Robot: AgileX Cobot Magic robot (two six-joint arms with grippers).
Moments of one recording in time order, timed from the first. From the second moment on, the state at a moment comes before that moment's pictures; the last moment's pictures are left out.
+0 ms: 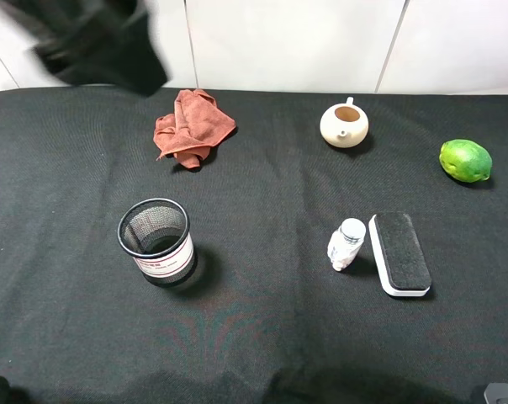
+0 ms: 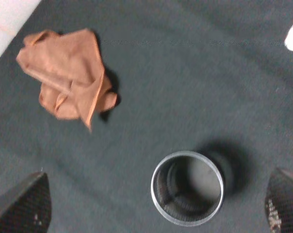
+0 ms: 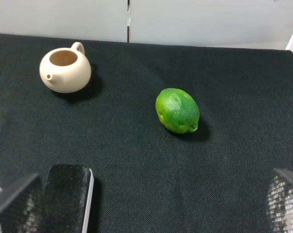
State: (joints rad) left arm -1.10 1.24 -1.34 0.35 1.18 -0.21; right arm 0.02 -0.01 -0.50 0.02 1.02 -0.04
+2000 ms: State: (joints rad) left arm -0.11 0.10 -0.49 0.06 1.06 0.01; right arm 0.02 -0.01 -0.50 0.02 1.02 -0.04
